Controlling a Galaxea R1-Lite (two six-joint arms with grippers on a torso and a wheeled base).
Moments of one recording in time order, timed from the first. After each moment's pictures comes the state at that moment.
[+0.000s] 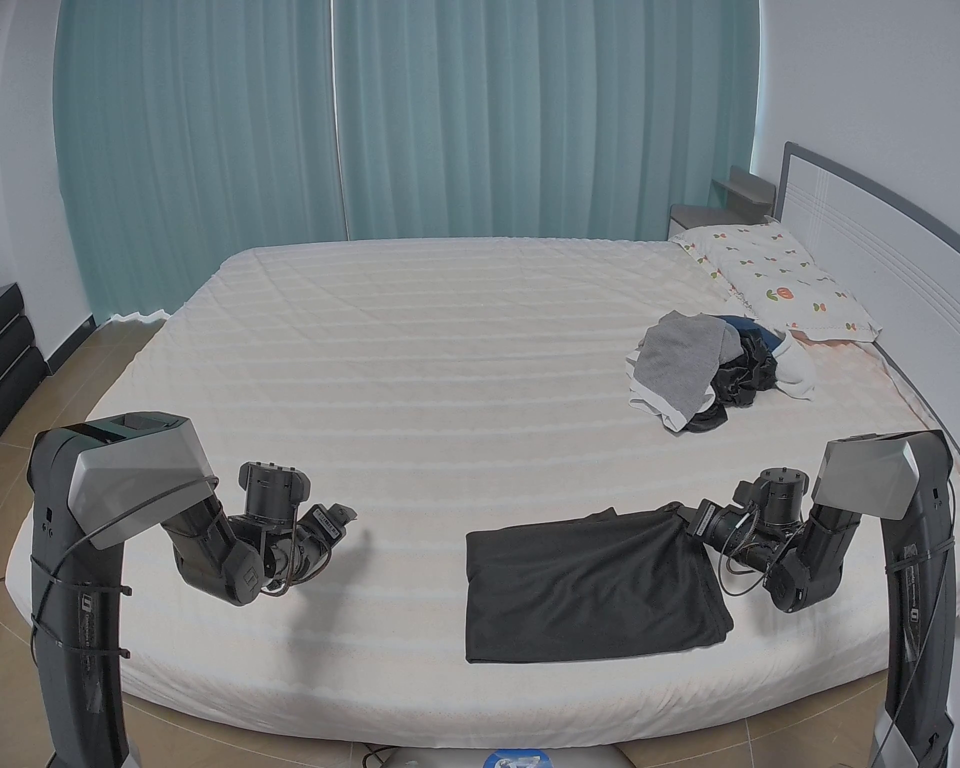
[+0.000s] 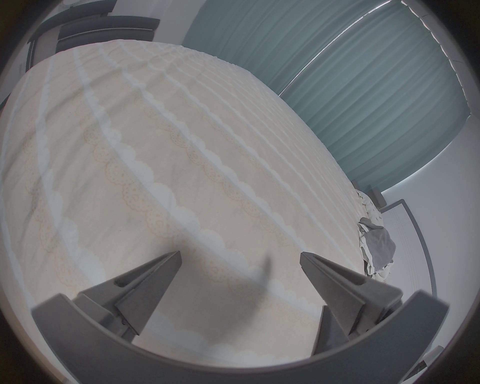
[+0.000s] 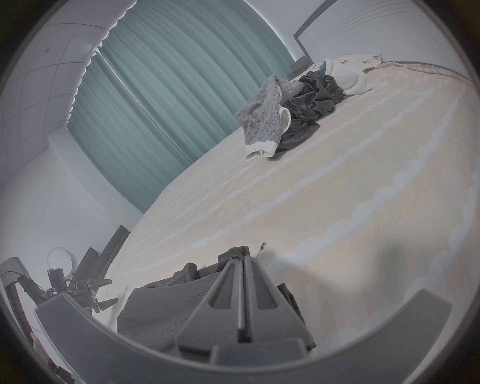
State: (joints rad) left arm -0.20 2.40 -0.89 -0.82 0.05 -0.91; right arm 0.09 2.54 -0.81 -1.35 0.22 0.55
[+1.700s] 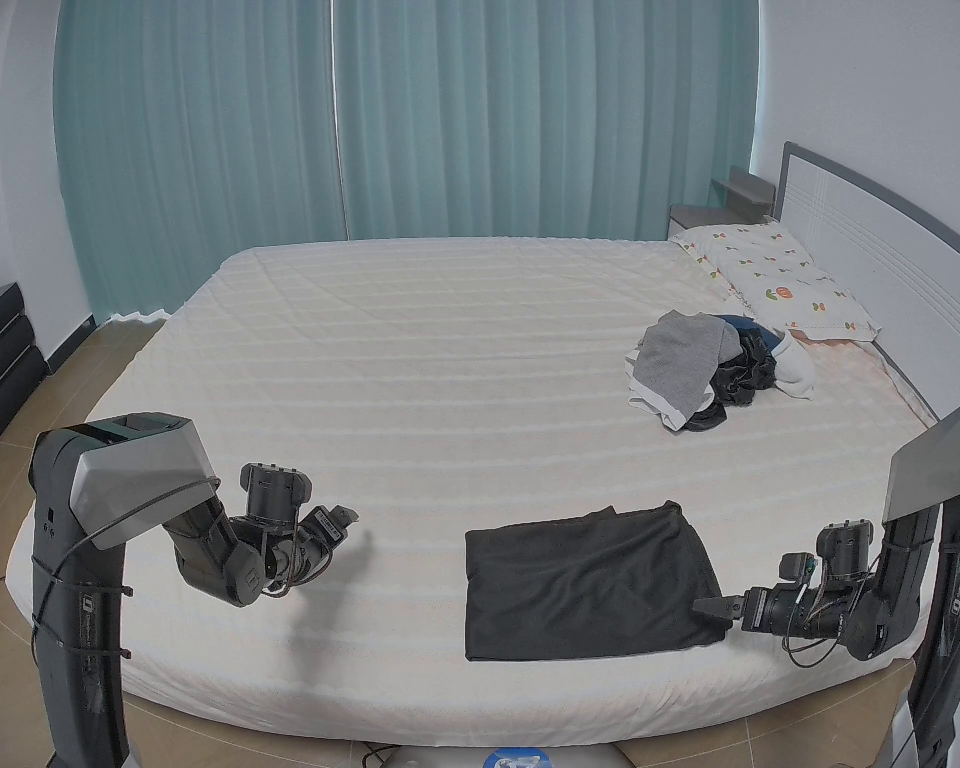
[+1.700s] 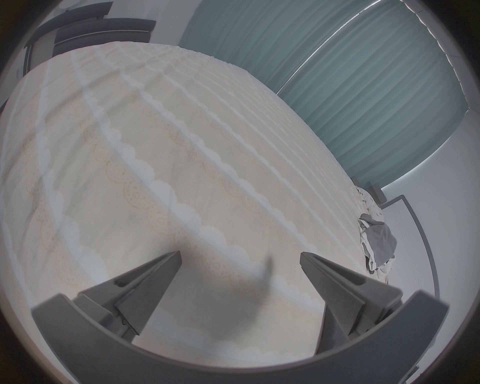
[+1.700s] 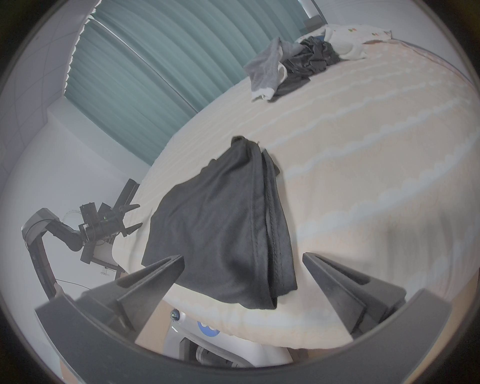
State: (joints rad) left arm -0.21 2.41 -0.89 -0.83 0.05 -0.89; right arm 0.00 2.29 -0.22 -1.33 0.48 0.32
